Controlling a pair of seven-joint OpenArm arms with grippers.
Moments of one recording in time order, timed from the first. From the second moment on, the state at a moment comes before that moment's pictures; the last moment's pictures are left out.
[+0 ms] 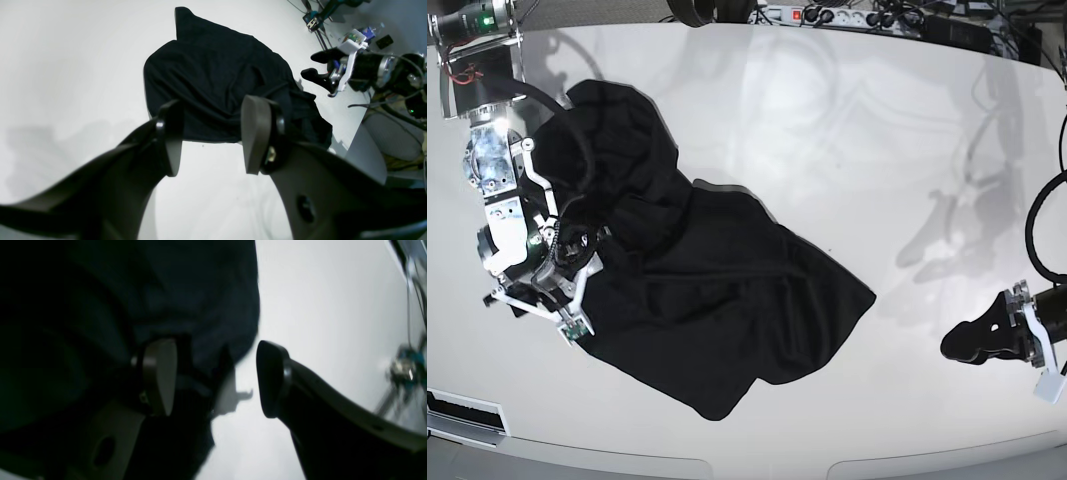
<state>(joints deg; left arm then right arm) -23.9 -38.6 -1.4 65.1 -80.8 -43.8 65.0 9.2 18.0 -10.2 89.6 -2.5 11.8 -58.2</state>
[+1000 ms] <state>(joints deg) -23.9 -38.7 -1.4 65.1 -80.8 -43.8 64.8 -2.7 18.4 -10.4 94.5 10.4 34.7 -53.6</state>
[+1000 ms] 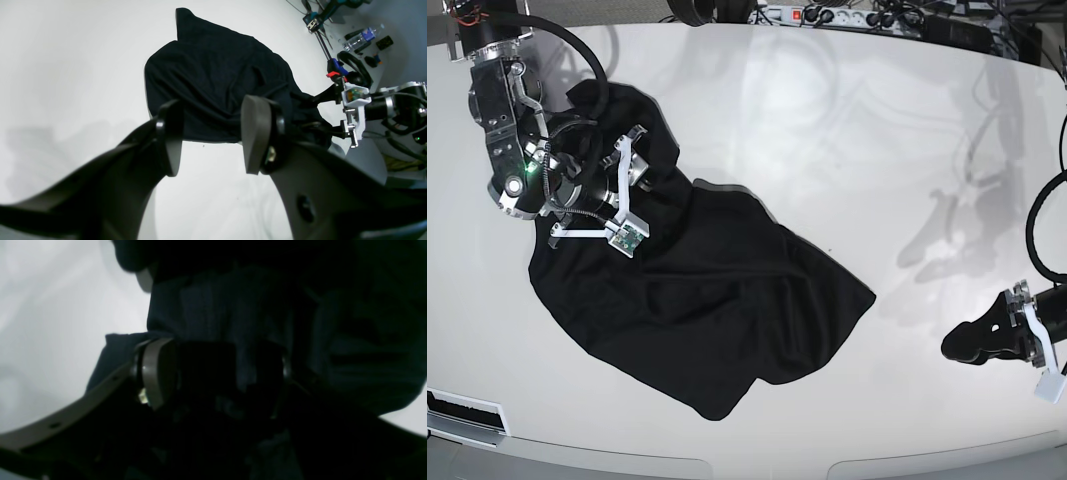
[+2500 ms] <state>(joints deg) -23.9 -38.6 -1.4 65.1 -84.8 -43.8 68.7 3.4 18.4 -10.3 116.1 30.9 39.4 -60.2</state>
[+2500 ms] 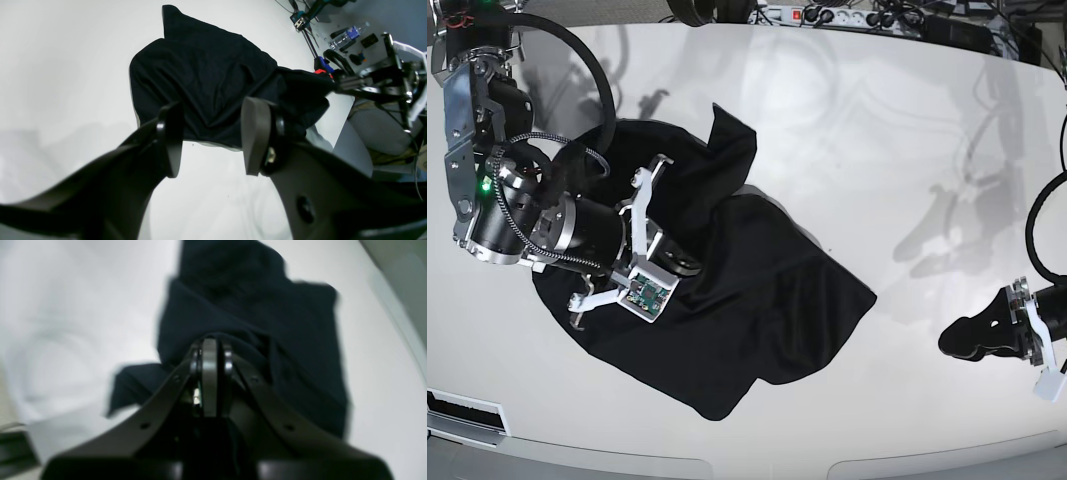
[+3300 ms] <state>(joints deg) -22.9 -31.2 16.0 77.4 -85.2 -43.9 71.5 8.7 1.4 -10.2 97.6 29.1 40.6 -60.9</state>
